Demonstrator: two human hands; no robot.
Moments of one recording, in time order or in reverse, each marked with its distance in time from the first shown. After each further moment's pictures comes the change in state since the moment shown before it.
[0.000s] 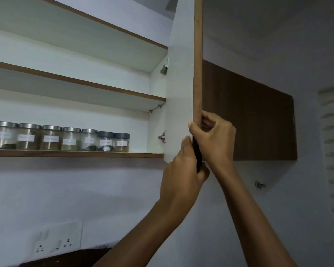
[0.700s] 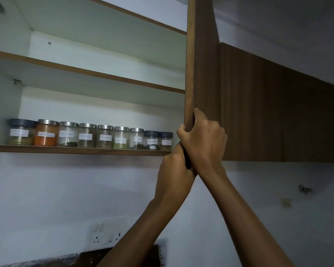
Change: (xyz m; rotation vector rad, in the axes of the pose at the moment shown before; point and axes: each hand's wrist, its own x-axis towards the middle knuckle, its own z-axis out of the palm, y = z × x) left_hand -0.016 -0.144 -0.133 -0.051 0.082 -0.082; right_hand -0.056 -0.088 0.176 -0.339 0.001 -0.168
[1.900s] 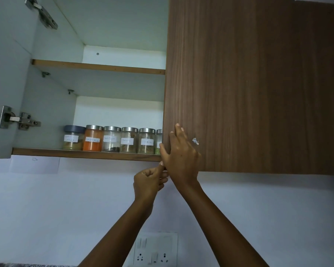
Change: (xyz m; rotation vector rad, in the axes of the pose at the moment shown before) left_hand 0.042 -0.216 -0.040 -0.295 0.478 -0.607; right_hand -0.045 -0.032 0.247 0.169 0.004 -0.158
